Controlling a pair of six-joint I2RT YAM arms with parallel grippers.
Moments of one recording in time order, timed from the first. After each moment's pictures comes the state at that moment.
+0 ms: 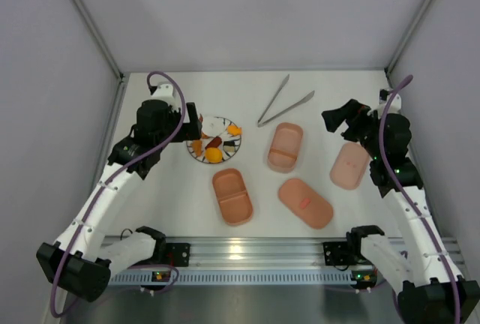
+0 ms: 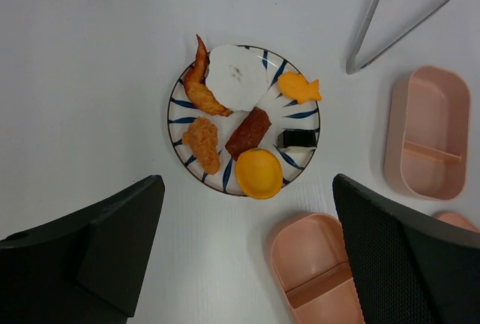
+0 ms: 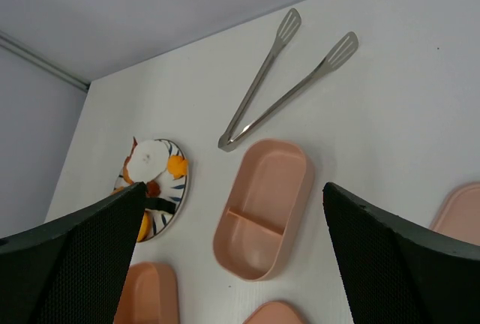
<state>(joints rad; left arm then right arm) -0.37 1.06 1.09 -0.53 -0.14 -0.30 0.09 0.82 0.81 -0.19 -0.17 0.52</state>
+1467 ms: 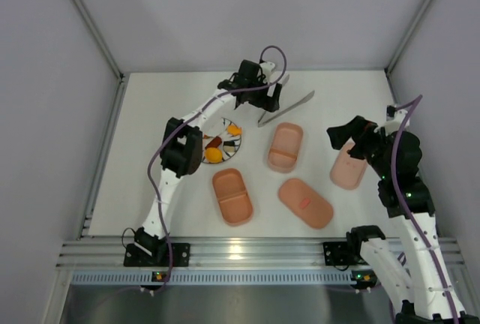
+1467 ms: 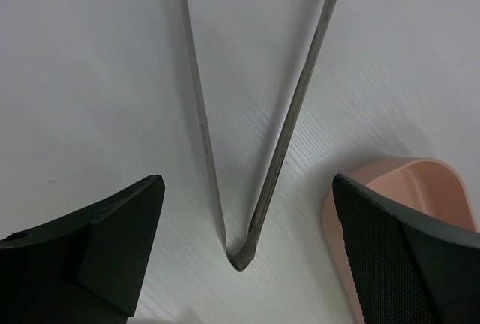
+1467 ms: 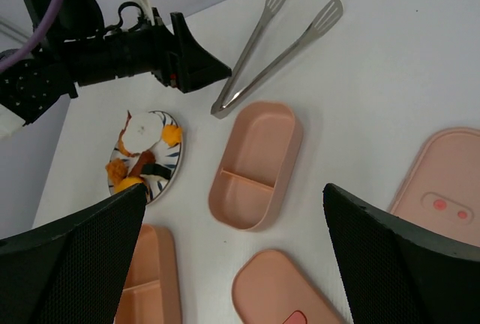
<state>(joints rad) -0.52 2.42 2.20 -0.45 0.27 -0.08 0.09 0.63 0.81 -0.43 -0.15 0.51</state>
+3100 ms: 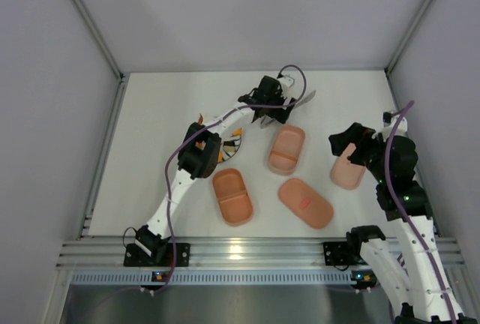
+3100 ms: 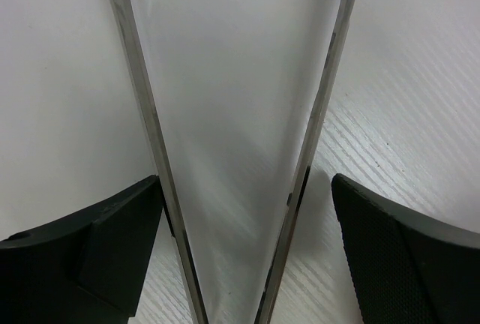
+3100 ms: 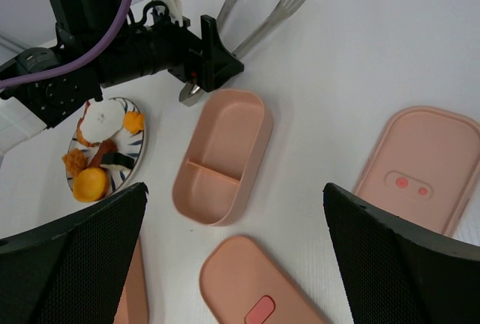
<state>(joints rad) -0.63 2.63 2.30 -0.32 0.08 0.02 0.09 0.60 0.76 -0.47 -0.09 0.45</state>
